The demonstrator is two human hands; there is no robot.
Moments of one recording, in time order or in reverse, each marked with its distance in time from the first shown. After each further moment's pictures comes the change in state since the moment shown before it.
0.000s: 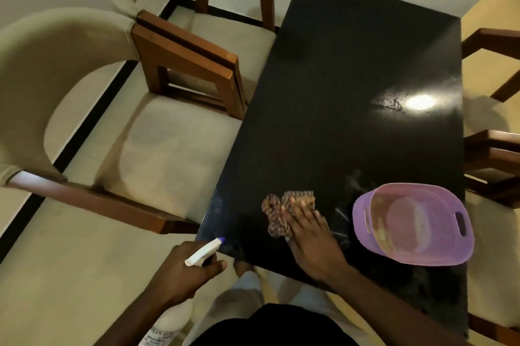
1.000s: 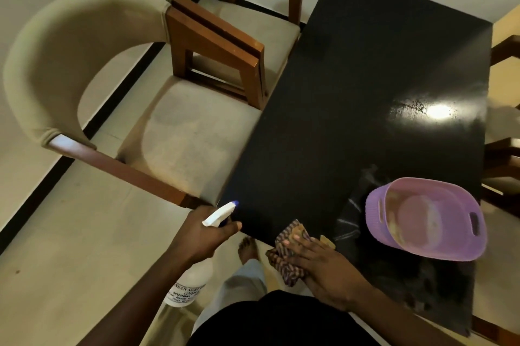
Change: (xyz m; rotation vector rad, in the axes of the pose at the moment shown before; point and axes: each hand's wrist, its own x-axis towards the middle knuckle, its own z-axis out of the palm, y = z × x) left_hand 0.001 -0.011 0.000 -0.107 0.163 0.024; right_hand -0.064 -0.007 0.012 0.045 -0.223 -0.380
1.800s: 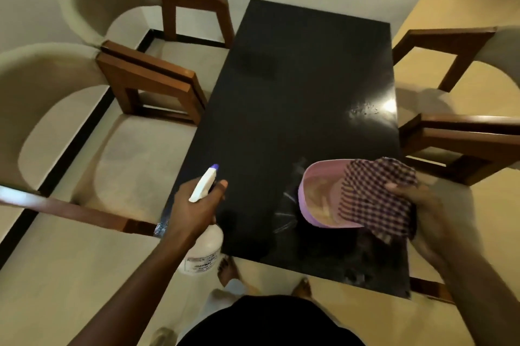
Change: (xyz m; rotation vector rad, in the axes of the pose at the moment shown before) left_hand -0.008 0.127 0.099 -0.186 0.223 0.191; right_hand -0.214 0.063 -0.144 1.503 1.011 0.624
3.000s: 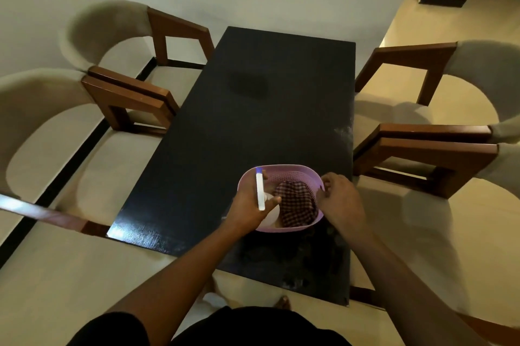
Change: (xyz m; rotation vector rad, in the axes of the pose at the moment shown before) left_hand -0.028 0.041 0.245 0.186 -0.282 0.252; right_hand 0.116 0.041 -0.075 -1.051 0.110 -0.376
